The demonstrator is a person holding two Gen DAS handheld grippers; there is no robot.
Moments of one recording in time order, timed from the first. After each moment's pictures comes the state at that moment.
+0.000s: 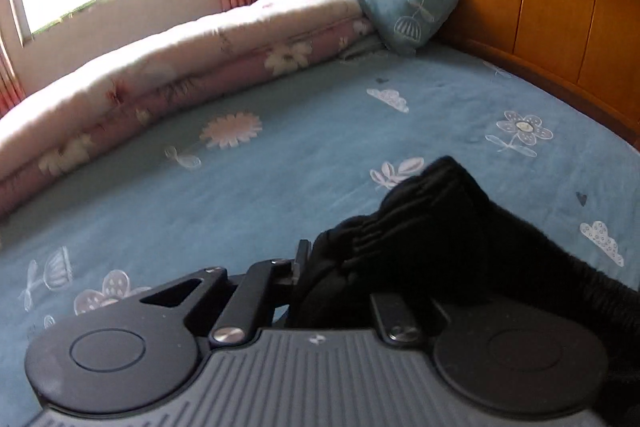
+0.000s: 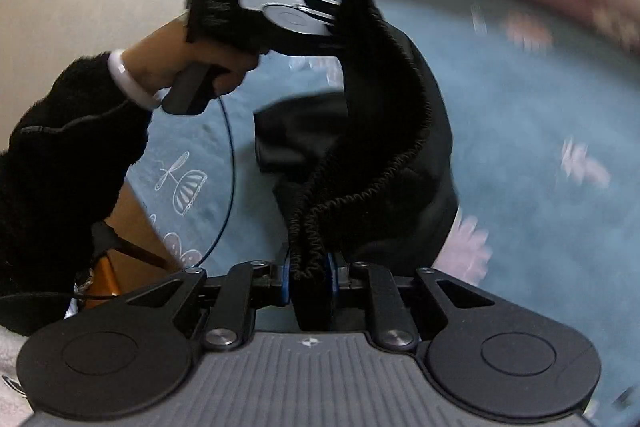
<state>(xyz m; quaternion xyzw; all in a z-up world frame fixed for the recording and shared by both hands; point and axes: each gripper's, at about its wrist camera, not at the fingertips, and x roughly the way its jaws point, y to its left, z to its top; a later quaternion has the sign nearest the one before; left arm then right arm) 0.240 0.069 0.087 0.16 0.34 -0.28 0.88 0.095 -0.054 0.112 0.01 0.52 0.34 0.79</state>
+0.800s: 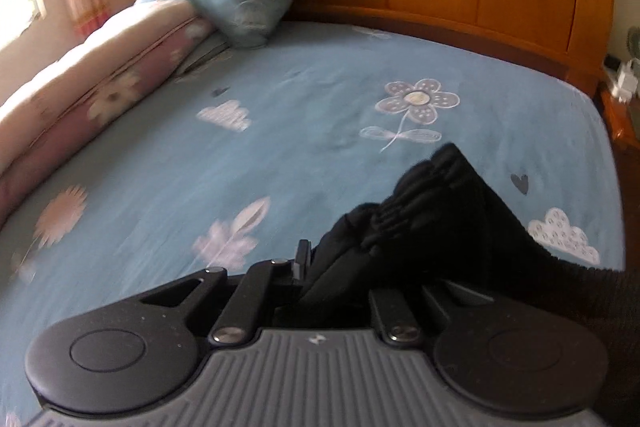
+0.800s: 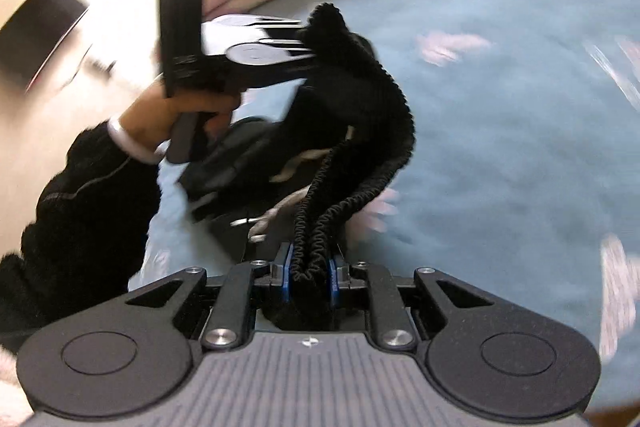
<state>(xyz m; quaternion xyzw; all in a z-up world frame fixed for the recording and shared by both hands) 0.243 -0.148 0.015 0.24 0.31 -0.44 0.80 0.034 -0.244 0.049 0.24 0.50 0.17 0.81</state>
